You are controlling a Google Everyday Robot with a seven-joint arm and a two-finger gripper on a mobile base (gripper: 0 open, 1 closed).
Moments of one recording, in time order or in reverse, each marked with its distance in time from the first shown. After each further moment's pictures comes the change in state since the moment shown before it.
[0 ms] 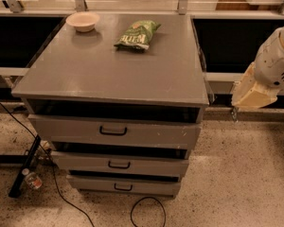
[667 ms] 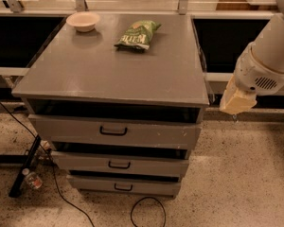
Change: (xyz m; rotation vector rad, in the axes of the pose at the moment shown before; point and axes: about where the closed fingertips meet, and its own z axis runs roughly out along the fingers) arm -0.005 -0.009 0.047 -0.069 0.046 -0.013
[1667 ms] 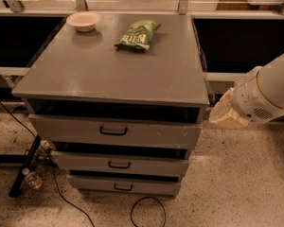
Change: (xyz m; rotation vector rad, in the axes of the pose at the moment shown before) arm -0.013 0.025 0.023 0.105 -0.214 0.006
